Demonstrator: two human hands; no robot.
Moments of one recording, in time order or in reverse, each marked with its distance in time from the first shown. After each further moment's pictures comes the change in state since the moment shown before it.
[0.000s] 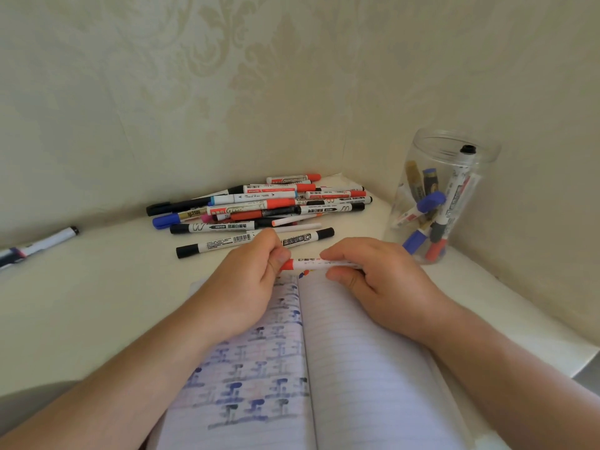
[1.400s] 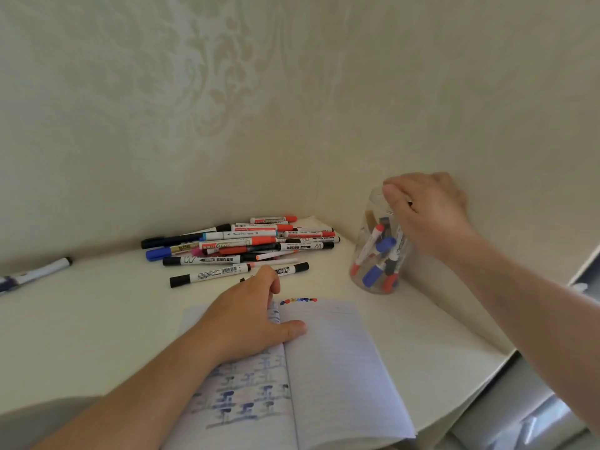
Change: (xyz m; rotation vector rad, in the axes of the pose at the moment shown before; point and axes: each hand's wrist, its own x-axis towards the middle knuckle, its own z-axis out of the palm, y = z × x) left_hand -0.008 0.017 0.000 0.220 -0.169 -0.031; right_hand 0.057 0.022 -0.139 -0.538 0.261 0.391
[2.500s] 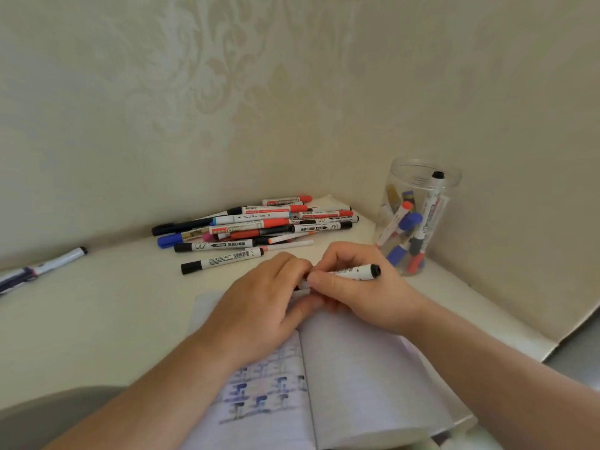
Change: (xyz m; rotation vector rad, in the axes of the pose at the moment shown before) left_hand -0.007 -0.002 0.013 0.106 0.253 0.397; right_hand -0.101 -0.090 0.055 1.185 -0.570 0.016
